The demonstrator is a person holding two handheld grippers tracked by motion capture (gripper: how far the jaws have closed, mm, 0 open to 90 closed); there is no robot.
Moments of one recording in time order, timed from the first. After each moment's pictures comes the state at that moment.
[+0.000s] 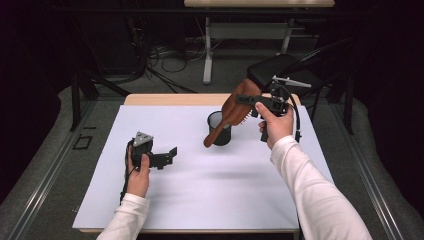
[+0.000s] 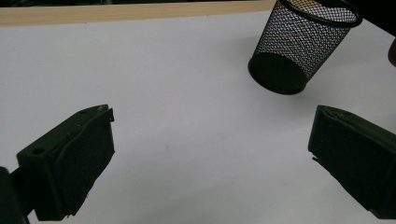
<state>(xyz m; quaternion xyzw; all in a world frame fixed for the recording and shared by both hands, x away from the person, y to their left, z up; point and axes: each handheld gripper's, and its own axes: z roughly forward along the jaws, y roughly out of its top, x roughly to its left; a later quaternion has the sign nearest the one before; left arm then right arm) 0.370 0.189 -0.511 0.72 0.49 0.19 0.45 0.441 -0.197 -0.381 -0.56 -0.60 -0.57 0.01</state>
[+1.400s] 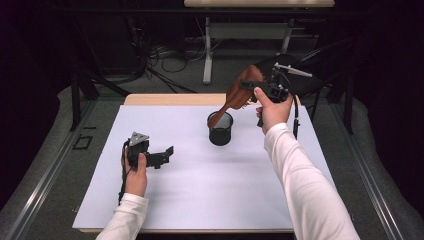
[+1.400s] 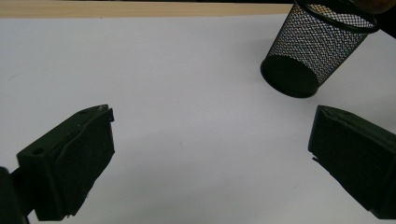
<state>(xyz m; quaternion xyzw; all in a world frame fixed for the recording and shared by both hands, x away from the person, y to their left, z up) 0.371 0.199 -0.514 0.70 0.51 0.19 0.45 0.469 -0.196 -0.366 -0.59 -0.56 -0.58 -0.07</state>
